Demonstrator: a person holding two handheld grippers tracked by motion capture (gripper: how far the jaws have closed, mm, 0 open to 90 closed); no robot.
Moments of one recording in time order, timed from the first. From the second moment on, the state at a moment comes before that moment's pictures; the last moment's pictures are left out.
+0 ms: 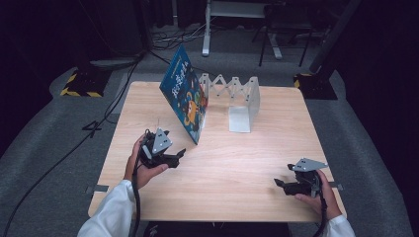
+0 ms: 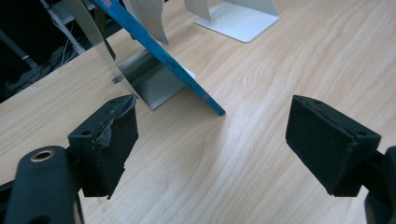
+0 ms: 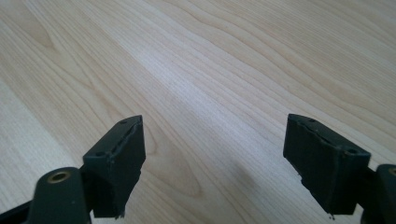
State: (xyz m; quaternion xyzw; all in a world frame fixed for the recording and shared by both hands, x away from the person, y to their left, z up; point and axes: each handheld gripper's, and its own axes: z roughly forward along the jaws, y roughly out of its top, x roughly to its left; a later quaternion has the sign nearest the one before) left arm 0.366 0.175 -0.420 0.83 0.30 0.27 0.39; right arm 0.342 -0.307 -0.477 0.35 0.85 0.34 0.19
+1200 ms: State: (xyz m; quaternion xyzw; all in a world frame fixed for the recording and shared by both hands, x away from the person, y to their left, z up) left arm 0.312 0.233 -0.471 0.87 0.30 0.25 0.29; right arm 0.319 -0.348 -0.483 0.38 0.84 0.31 0.23
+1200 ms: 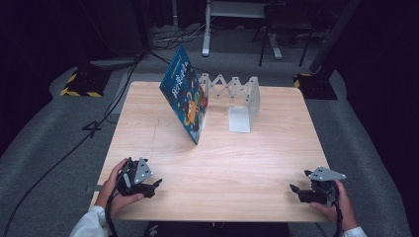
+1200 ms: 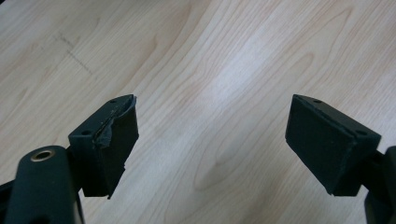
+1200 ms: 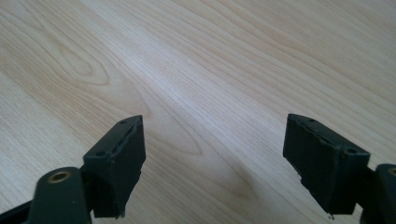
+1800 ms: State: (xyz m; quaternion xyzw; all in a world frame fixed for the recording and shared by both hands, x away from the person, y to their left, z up) left arm 0.304 0.276 -0.499 0.85 0.38 0.20 0.31; right arm 0.315 -0.386 -0.499 0.45 0.80 0.33 0.21
